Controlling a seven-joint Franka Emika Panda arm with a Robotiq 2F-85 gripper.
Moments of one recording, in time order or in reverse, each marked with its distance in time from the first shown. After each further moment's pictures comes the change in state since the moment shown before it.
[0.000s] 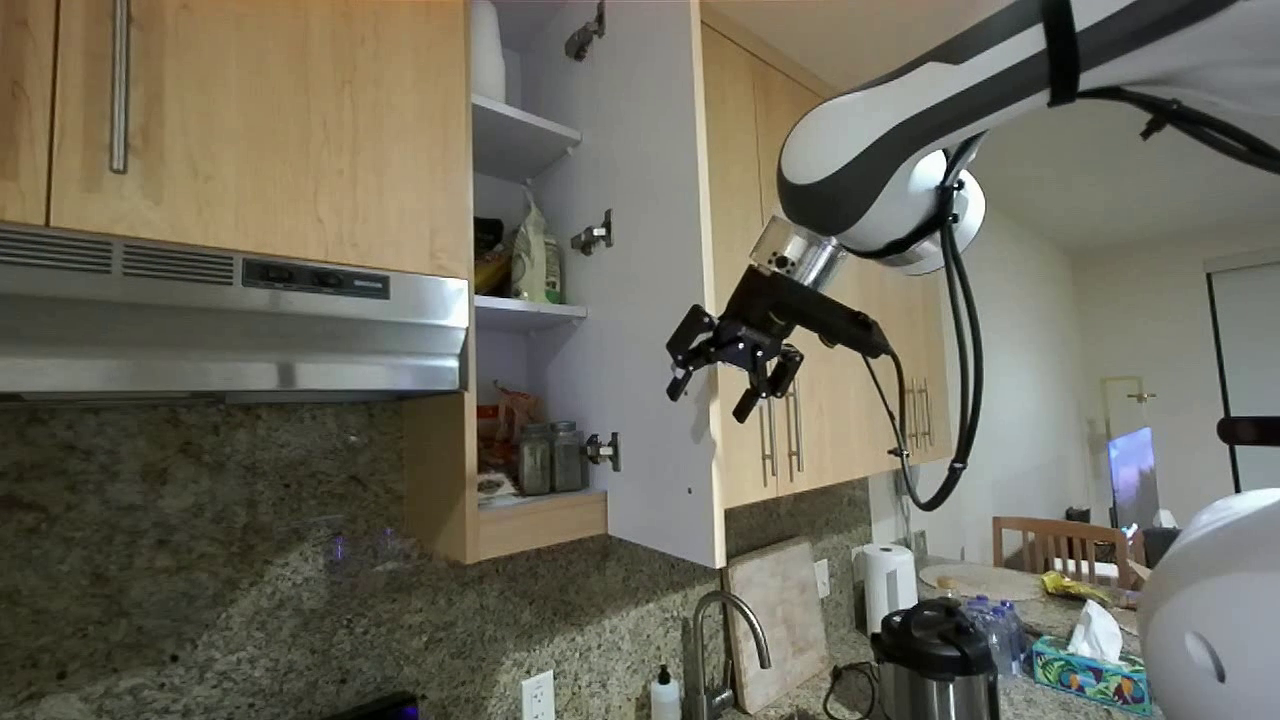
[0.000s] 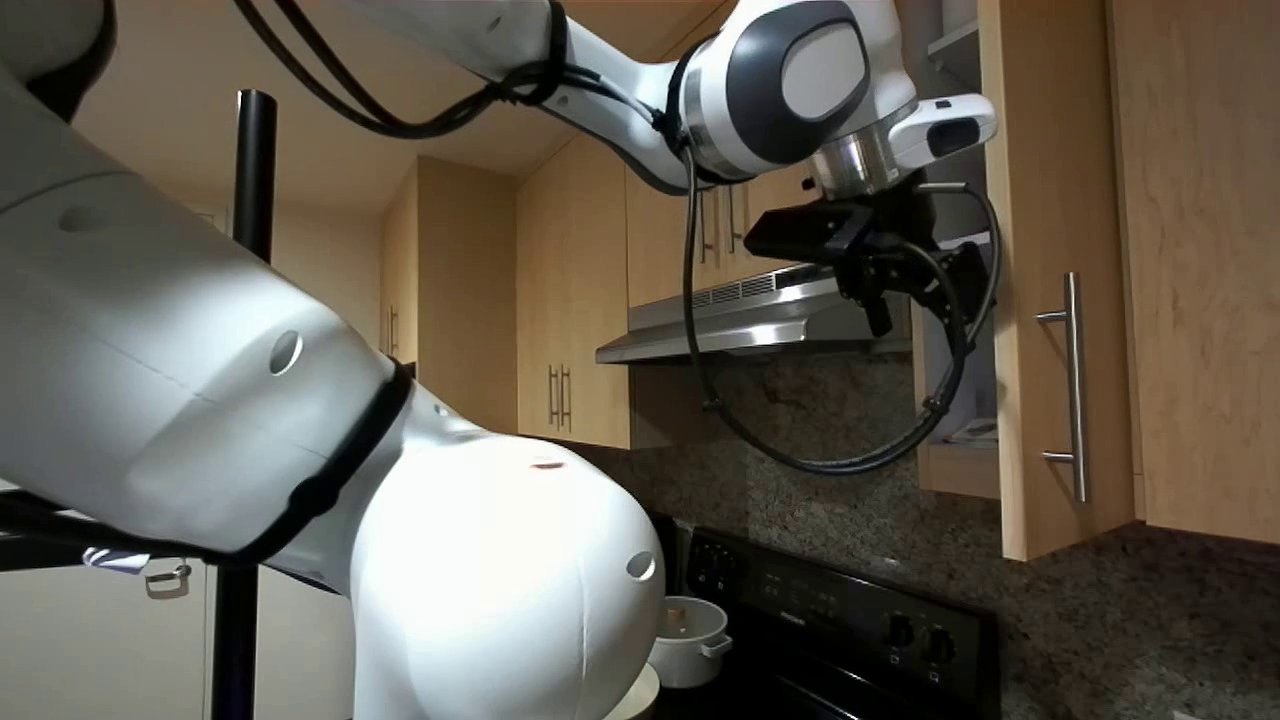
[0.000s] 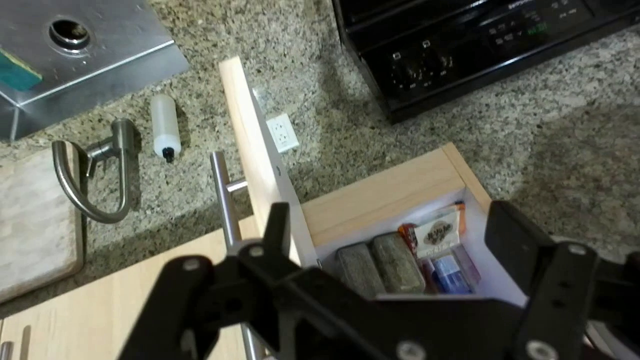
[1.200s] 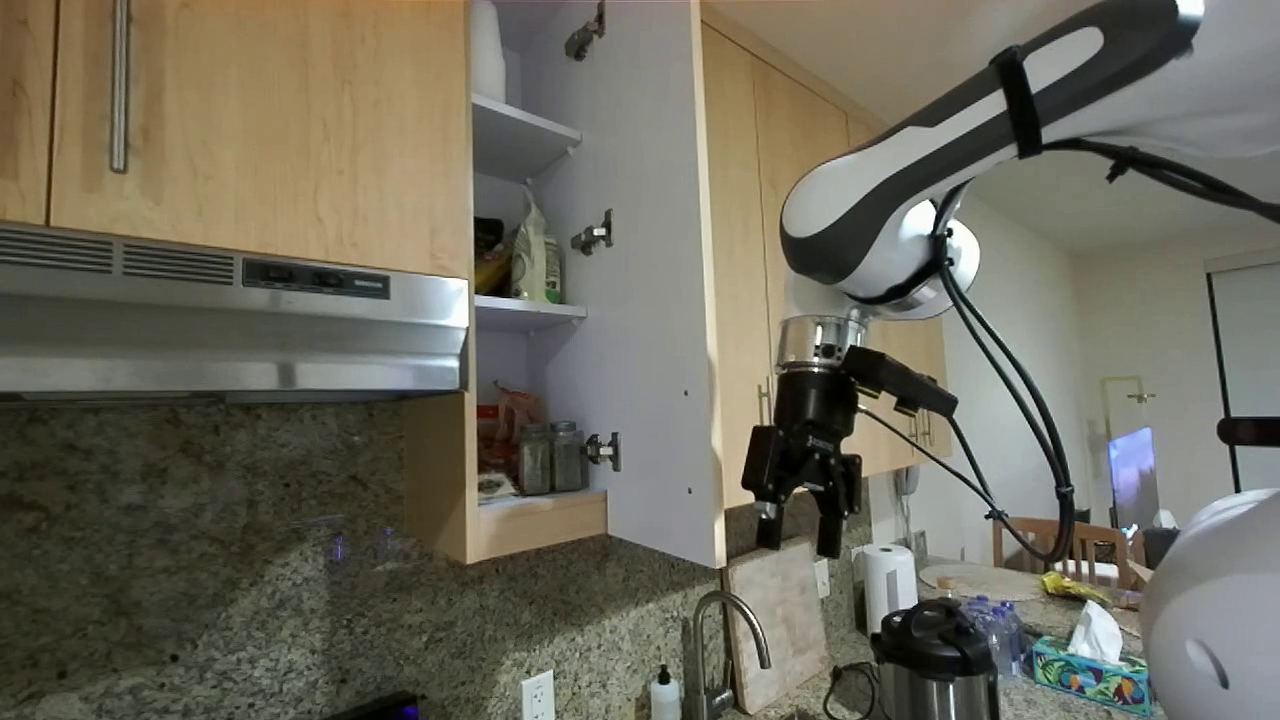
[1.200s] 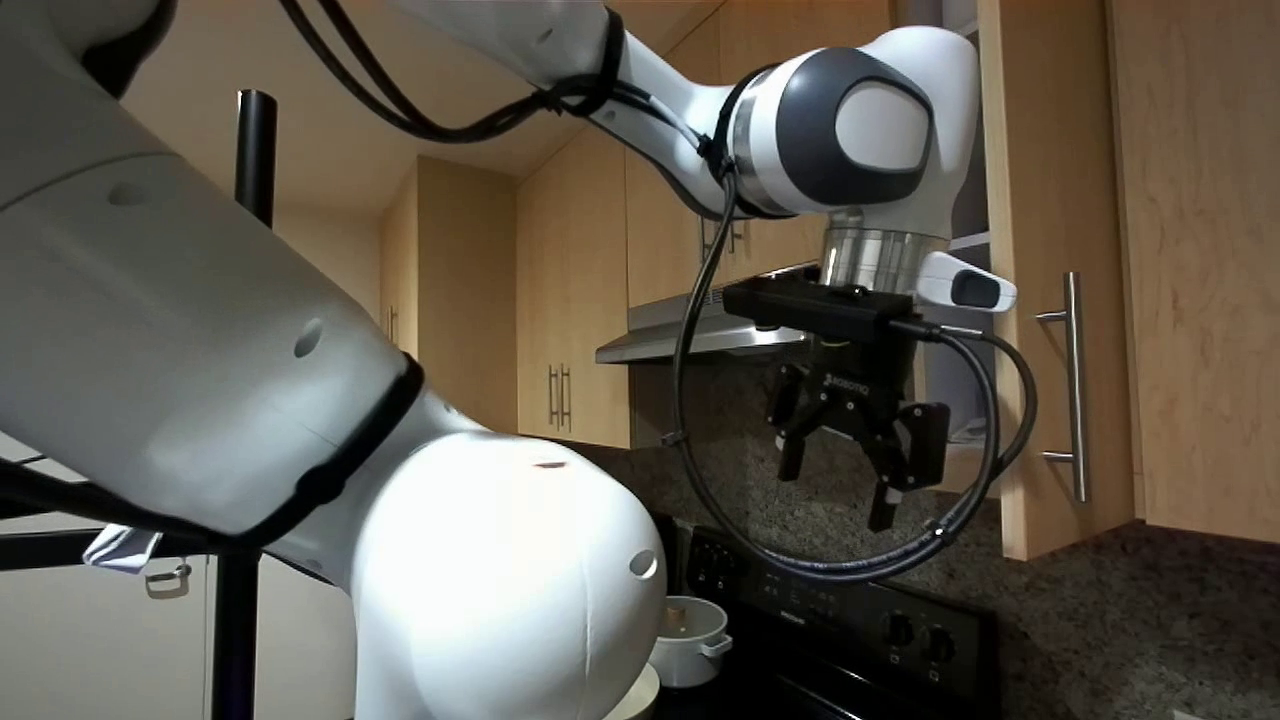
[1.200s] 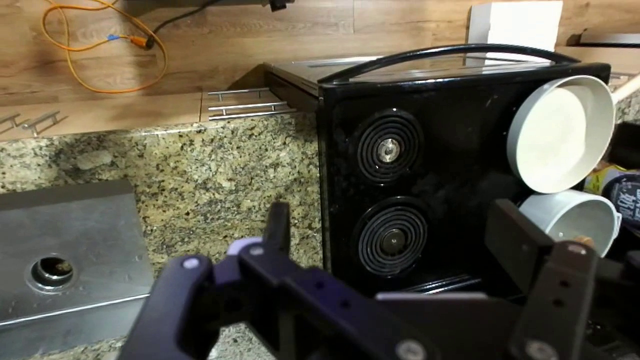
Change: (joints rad) arm 0.010 0.079 -0.100 -0.040 -0.010 -0.540 -0.294
